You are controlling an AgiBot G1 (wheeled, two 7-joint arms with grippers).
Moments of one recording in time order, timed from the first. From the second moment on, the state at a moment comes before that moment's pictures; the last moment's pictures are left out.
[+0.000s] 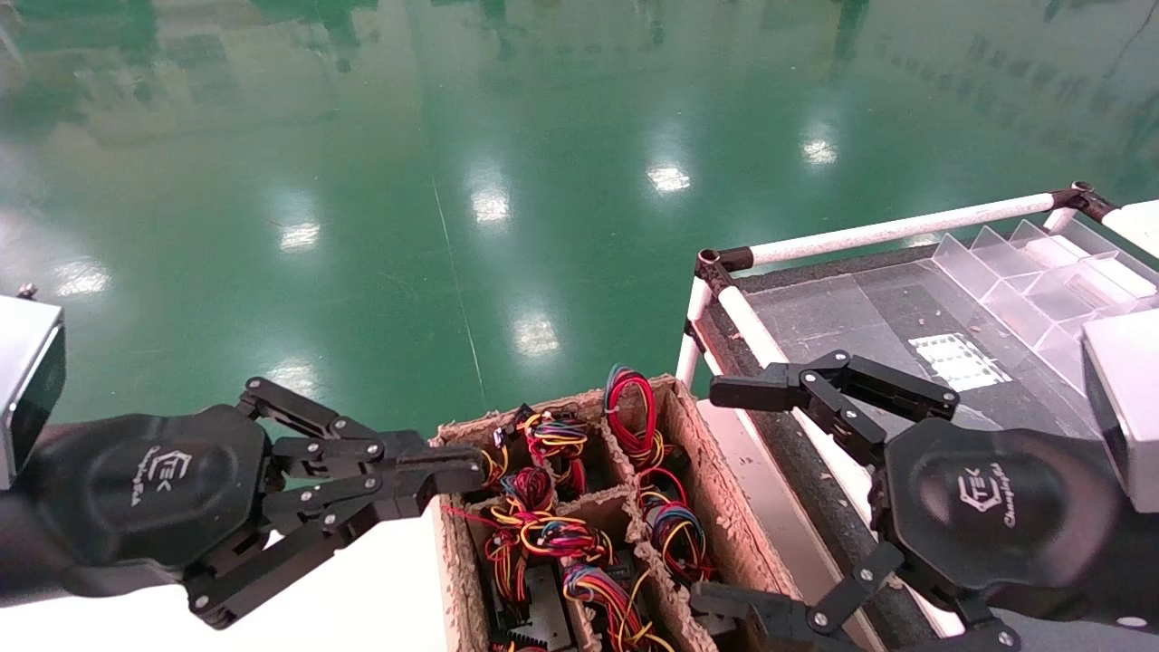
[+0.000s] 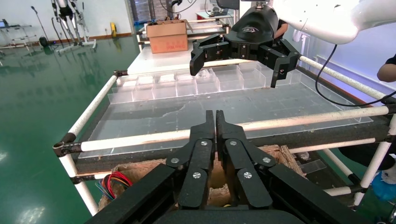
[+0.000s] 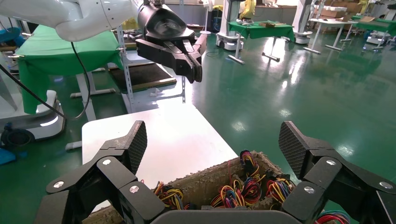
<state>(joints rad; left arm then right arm) -1.08 0.60 0.30 -1.28 0.72 1.49 -0.18 1.07 -0.61 -0.28 1.28 -0.73 -1.49 0.19</state>
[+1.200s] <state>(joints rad) -1.08 0.60 0.30 -1.28 0.72 1.49 -0.18 1.30 -0.67 -0.46 1.20 -1.22 -1.49 0.12</state>
